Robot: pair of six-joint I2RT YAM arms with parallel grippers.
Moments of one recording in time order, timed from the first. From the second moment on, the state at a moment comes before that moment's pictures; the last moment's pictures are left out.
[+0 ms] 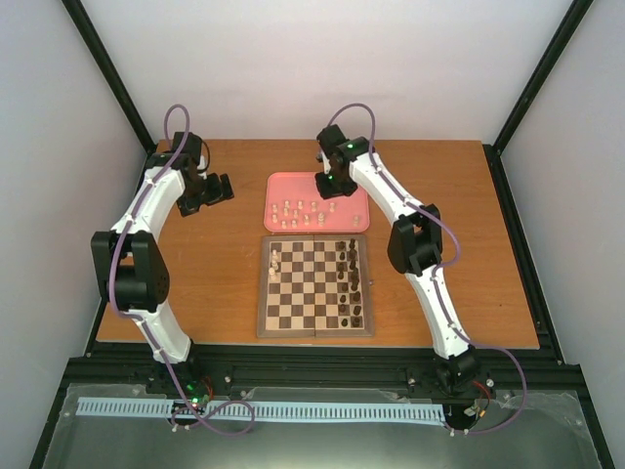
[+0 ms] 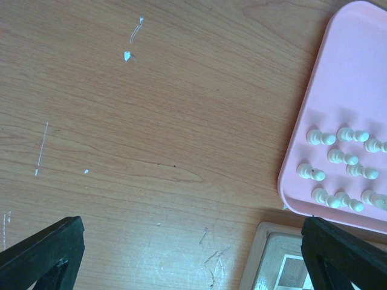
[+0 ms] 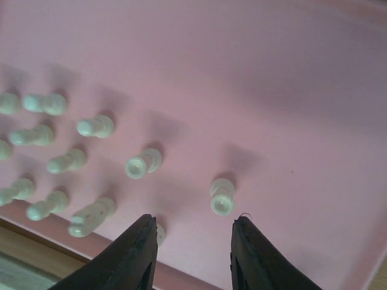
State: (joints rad) left arm -0.03 1.78 1.56 -0.96 0.09 -0.40; right arm 0.51 2.48 2.47 -1.17 -0.07 0.18
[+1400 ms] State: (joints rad) left arm -0.03 1.78 1.56 -0.97 0.08 -0.40; right arm 0.49 2.62 2.47 -1.20 -0.07 0.19
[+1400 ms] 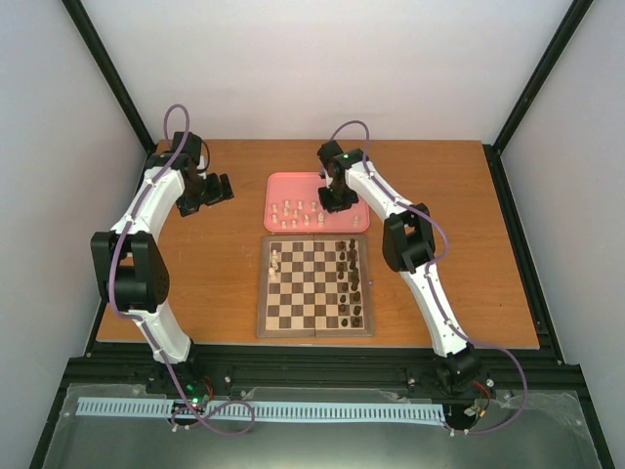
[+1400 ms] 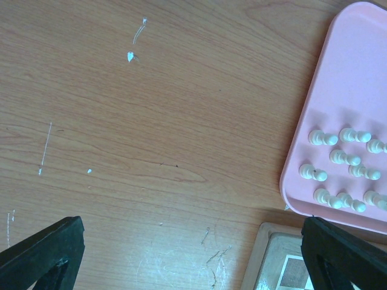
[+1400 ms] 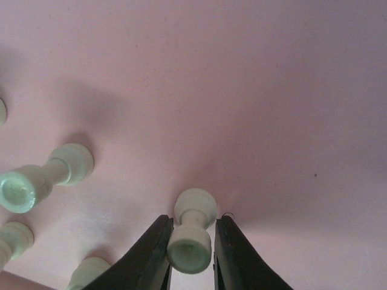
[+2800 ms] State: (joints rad) left arm -0.03 1.78 1.58 -0.97 0.08 -0.40; right arm 0.74 2.31 2.43 -1.17 -0.19 0.17
